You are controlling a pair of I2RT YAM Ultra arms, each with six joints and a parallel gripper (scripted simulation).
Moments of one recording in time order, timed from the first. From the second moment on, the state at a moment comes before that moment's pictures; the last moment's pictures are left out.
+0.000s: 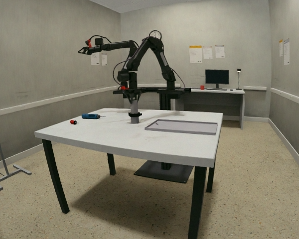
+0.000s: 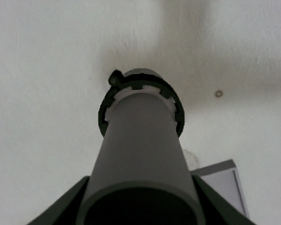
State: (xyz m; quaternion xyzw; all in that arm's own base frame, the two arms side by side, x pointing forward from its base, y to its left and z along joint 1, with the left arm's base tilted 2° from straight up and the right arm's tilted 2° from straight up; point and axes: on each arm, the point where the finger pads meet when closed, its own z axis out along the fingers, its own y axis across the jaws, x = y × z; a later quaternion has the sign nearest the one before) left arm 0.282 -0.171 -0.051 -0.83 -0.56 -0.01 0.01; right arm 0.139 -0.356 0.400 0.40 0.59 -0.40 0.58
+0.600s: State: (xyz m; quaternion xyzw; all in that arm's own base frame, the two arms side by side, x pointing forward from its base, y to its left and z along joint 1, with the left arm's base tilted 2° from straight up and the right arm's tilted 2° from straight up) left arm 0.282 -0.171 -0.051 -0.77 -0.64 -0.01 0.01; right arm 0.139 -0.356 0.400 0.40 0.59 -0.40 0.58
